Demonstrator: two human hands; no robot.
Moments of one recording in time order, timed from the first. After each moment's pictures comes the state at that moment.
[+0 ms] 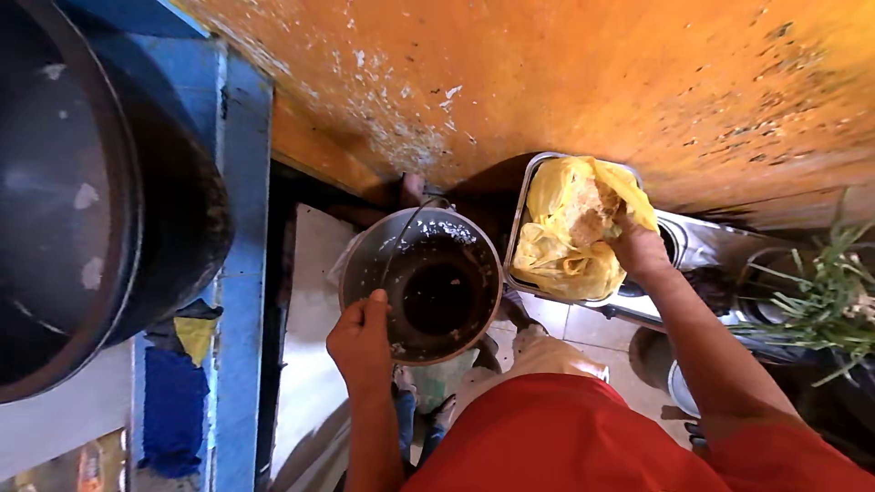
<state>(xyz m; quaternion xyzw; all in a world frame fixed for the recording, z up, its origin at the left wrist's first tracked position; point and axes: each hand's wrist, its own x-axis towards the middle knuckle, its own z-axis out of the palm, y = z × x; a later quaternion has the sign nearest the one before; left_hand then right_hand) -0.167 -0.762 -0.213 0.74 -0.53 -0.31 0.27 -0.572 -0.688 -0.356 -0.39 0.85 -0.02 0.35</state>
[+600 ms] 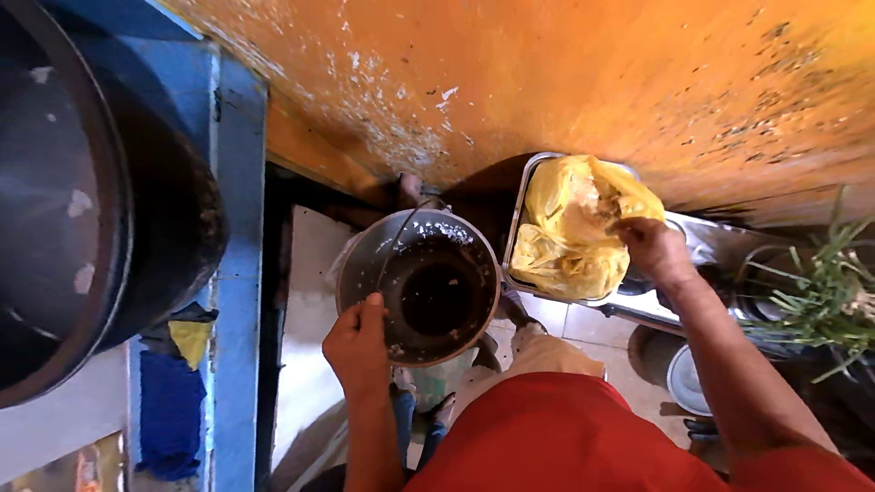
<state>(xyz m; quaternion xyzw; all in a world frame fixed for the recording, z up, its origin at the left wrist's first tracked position) -0.169 -0.761 -0.213 0.74 -0.52 -0.32 0.27 -0.579 -0.676 -0.323 -0.45 0.83 -0.13 0.32</state>
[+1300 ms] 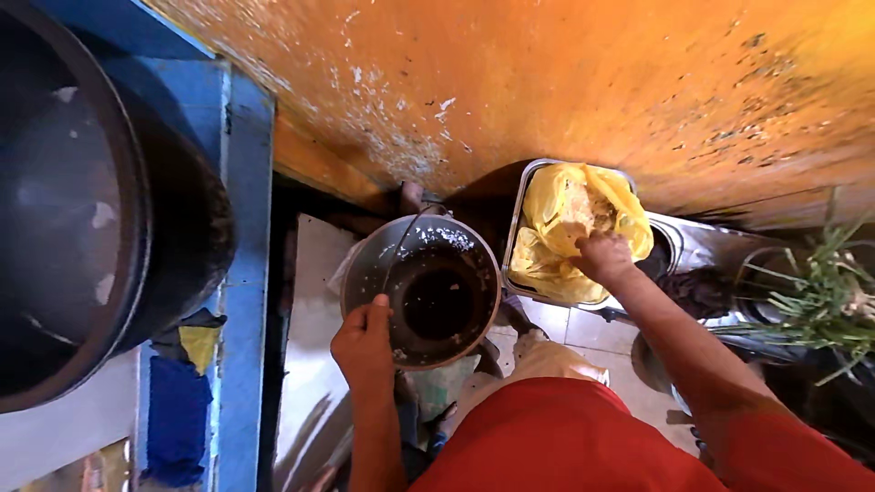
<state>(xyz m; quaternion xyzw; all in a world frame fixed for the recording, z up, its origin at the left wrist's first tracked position) -0.175 -0.760 -0.206 0.75 -0.52 -0.33 0.26 -0.535 -0.703 -0.344 -0.52 0.78 0.04 0.35</state>
